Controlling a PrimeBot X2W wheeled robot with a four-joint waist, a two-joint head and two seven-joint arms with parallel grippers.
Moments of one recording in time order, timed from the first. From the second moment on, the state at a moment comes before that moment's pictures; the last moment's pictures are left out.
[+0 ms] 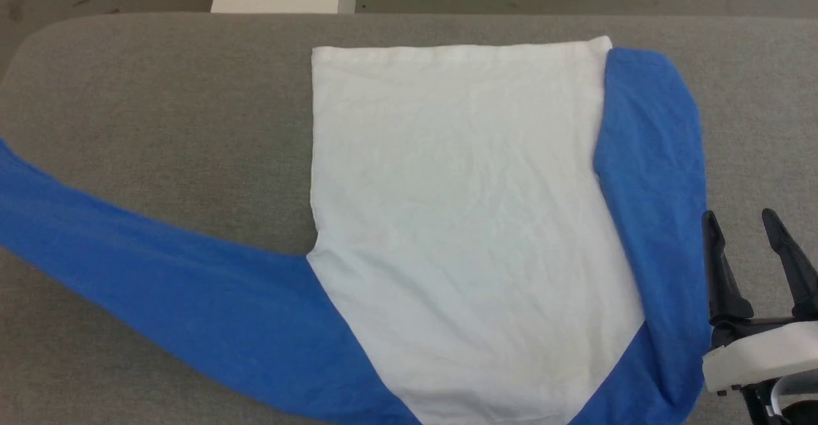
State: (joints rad) left arm -0.19 0.91 -0.01 0.06 -1.00 0.10 0.06; right arm 0.09 -0.05 -0.15 -0.37 0.13 0.13 0.16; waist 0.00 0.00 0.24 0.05
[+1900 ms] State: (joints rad) left arm -0.59 0.07 -1.13 0.40 -0.67 0.10 0.09; right arm 0.06 -0.05 -0.31 -0.36 0.19 0.13 0.13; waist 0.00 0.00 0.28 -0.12
